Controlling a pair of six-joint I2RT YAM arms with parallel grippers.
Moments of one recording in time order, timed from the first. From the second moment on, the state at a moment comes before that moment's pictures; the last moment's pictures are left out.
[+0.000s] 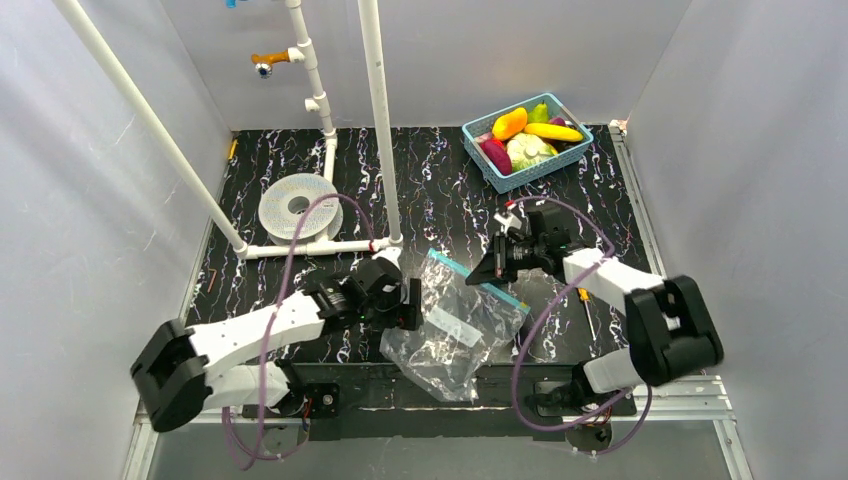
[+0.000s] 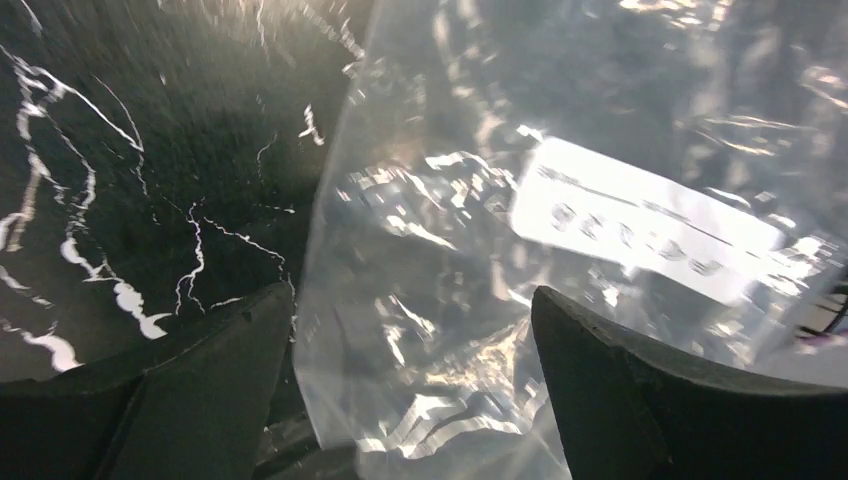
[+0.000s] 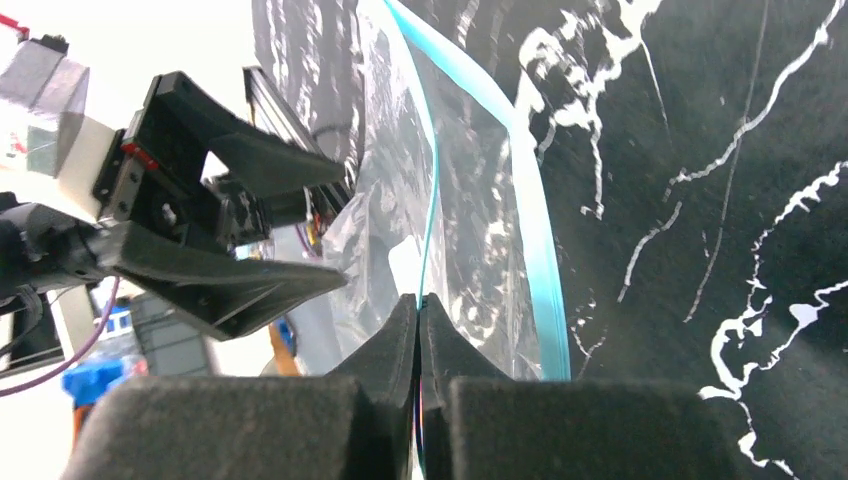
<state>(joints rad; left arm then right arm) -0.94 1.18 0.67 -0.45 -0.08 -0.72 0.36 1.45 0.69 -0.10 -0.90 0.59</state>
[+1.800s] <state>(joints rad) -0.94 1.21 1.15 -0.78 -0.27 -0.92 1.31 1.11 0.71 0.11 0.46 0.54</state>
